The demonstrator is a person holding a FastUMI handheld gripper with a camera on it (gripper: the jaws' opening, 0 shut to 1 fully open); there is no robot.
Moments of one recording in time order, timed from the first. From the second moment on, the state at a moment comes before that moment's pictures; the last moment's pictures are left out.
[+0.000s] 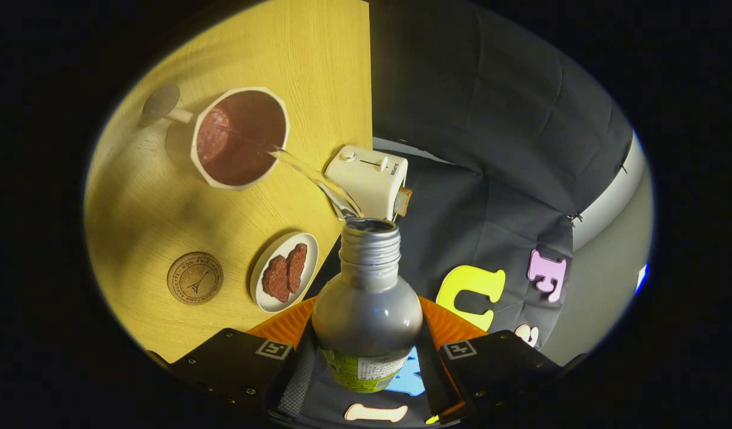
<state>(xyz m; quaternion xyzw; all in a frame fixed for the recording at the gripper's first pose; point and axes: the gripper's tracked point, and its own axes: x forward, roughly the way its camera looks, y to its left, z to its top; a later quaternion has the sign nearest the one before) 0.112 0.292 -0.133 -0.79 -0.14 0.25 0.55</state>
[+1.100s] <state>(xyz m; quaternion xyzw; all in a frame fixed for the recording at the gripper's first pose) 0.116 0.296 -0.118 -0.81 -0.15 0.24 0.52</state>
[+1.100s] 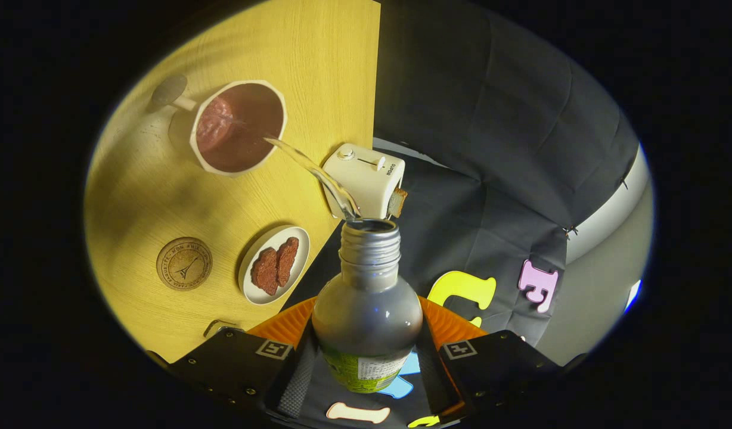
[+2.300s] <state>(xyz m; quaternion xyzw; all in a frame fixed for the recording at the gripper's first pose) 0.103 0.301 -0.137 -0.86 -0.14 0.25 0.43</state>
